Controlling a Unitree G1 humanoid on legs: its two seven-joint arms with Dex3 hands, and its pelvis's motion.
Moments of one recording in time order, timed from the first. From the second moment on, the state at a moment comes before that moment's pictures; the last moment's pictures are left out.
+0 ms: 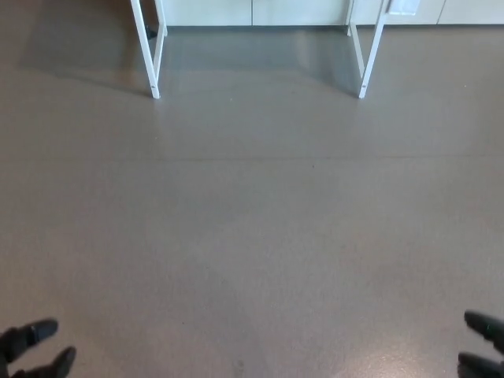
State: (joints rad) left_arm 0.12 0.32 0.30 0.53 -0.17 0.06 -0.27; right_arm 0.30 -0.25 -0.15 0.17 0.06 0.04 0.19
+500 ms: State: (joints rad) left_arm 0.31 0.30 0.29 0.52 -0.24 0.08 -0.38; right_arm 0.54 -0.25 -0.17 0.18 0.13 0.02 0.28
